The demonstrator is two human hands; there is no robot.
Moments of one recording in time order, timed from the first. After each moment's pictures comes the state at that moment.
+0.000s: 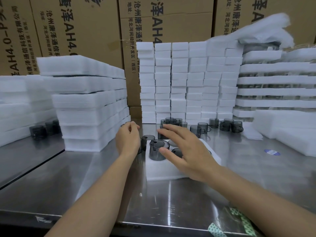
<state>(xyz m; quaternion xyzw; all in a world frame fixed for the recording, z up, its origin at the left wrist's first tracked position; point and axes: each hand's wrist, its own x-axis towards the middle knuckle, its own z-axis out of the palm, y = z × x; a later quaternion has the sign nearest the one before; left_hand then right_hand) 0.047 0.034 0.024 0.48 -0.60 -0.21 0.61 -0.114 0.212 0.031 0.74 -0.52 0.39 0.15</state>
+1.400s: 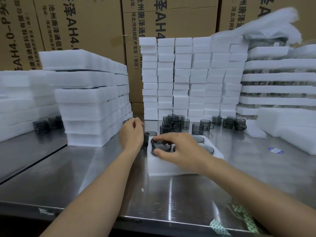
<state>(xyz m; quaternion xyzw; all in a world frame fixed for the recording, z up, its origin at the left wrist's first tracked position) 0.042 0.032 0.021 0.47 -0.61 -0.20 0.61 -0.100 0.197 0.039 0.76 -0.56 0.33 -0.02</state>
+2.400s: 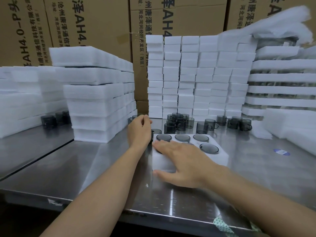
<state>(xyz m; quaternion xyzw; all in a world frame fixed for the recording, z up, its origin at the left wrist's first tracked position) 0.039 0.037 0.021 0.46 -0.63 -0.20 0.60 -0.090 0.216 0.020 0.81 -0.54 0.17 0.14</state>
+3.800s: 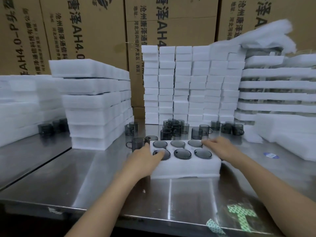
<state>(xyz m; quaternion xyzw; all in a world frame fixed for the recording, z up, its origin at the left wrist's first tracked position) 0.068 0.130 0.021 0.51 -0.81 -0.20 0.22 -0.232 0.189 0.031 0.51 -0.76 0.39 -0.11</state>
